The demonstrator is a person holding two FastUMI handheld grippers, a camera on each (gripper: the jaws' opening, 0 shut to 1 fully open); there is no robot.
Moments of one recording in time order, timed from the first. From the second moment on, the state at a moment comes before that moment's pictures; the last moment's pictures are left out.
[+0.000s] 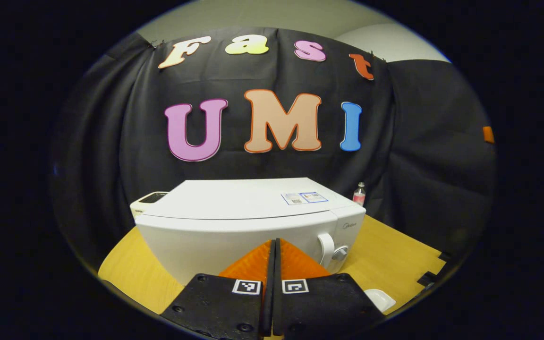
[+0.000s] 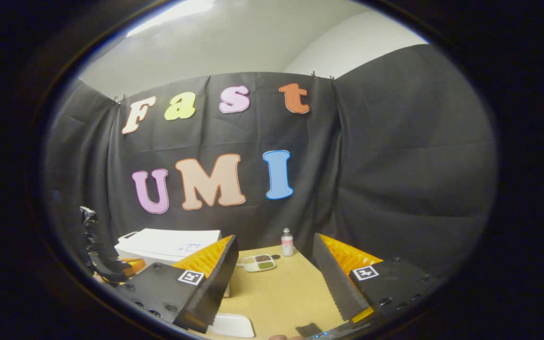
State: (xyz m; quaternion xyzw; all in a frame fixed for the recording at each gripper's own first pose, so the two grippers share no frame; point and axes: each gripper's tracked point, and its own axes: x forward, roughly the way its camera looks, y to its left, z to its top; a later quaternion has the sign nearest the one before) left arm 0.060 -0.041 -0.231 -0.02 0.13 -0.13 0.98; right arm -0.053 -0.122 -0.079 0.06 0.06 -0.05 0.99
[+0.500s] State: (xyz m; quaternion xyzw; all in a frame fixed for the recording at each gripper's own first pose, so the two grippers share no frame) left arm -0.011 0.027 -0.122 -0.02 0.05 -0.10 0.99; right arm -0.048 -0.054 -0.084 0.09 0.06 0.01 0.99
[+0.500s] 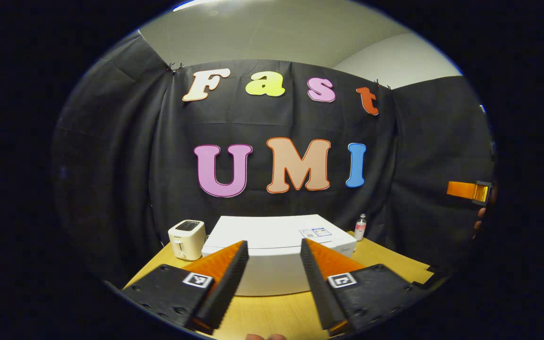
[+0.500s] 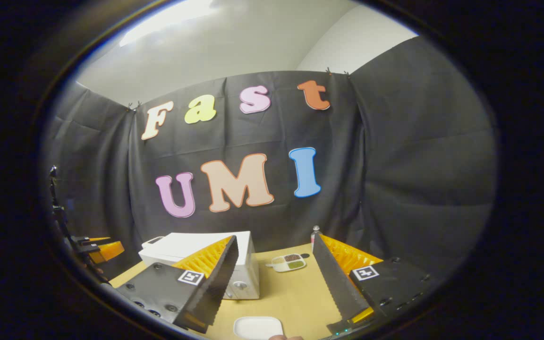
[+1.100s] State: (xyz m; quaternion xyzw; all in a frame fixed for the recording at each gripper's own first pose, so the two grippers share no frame) left arm -0.077 0.055 -0.079 -0.02 0.03 -0.06 1.00; right arm -0.061 -0.008 -0.085 0.10 0.05 0.04 0.99
